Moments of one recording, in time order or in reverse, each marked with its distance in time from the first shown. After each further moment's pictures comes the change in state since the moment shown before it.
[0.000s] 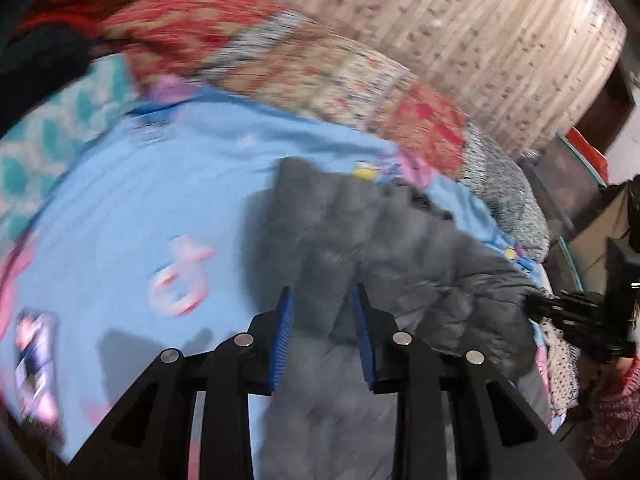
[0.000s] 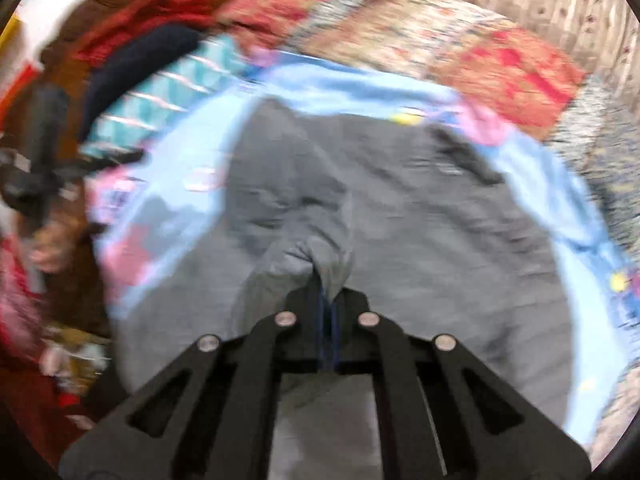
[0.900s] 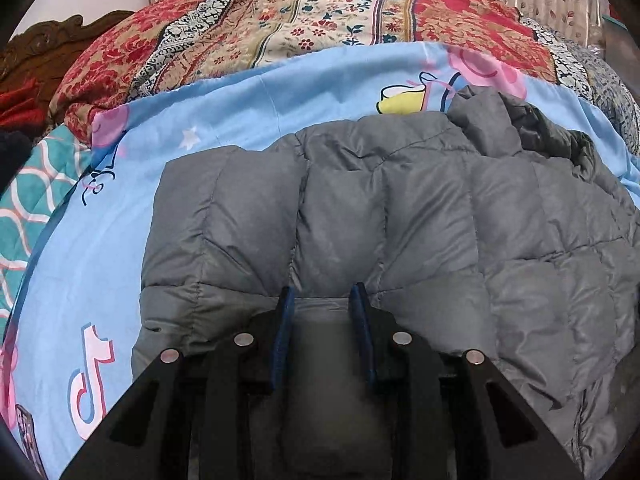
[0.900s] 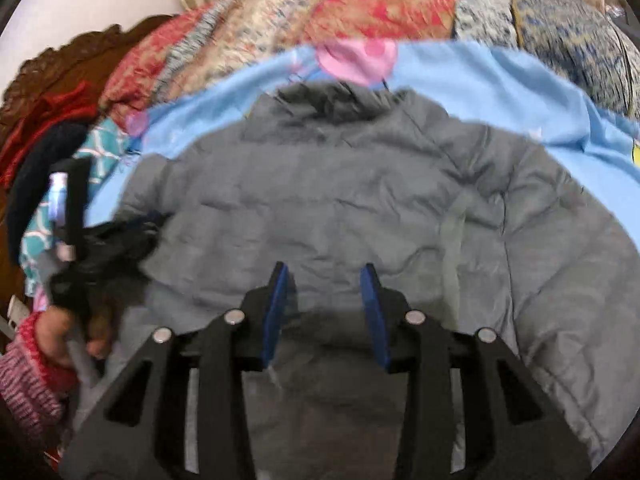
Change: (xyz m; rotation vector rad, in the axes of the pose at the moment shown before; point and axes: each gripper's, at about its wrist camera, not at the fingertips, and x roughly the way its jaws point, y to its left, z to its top) left arm 0.232 -0.059 0.006 0.257 0.016 0.431; right arm 0.136 -0.098 -0.053 0.462 -0.165 0.017
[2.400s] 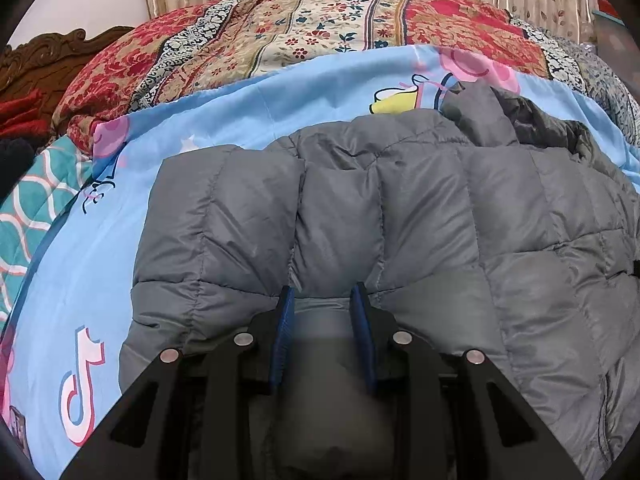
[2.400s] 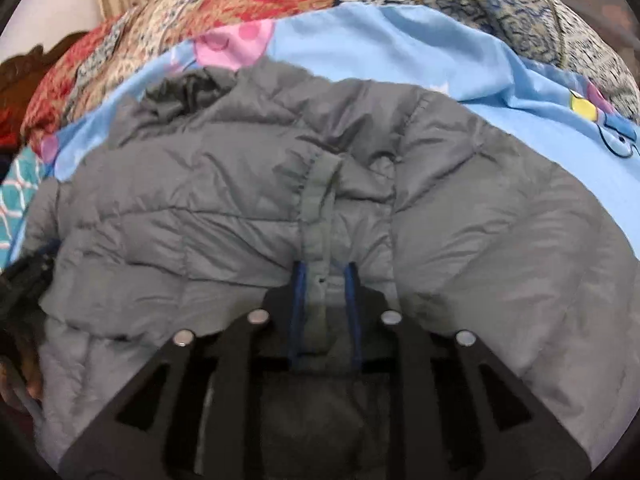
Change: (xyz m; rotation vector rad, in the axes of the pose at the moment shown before) left arm 0.007 -0.005 -0.012 0.027 -0.064 0.019; right arm 0.004 -0.059 -0.004 0.169 -0.054 -0.207
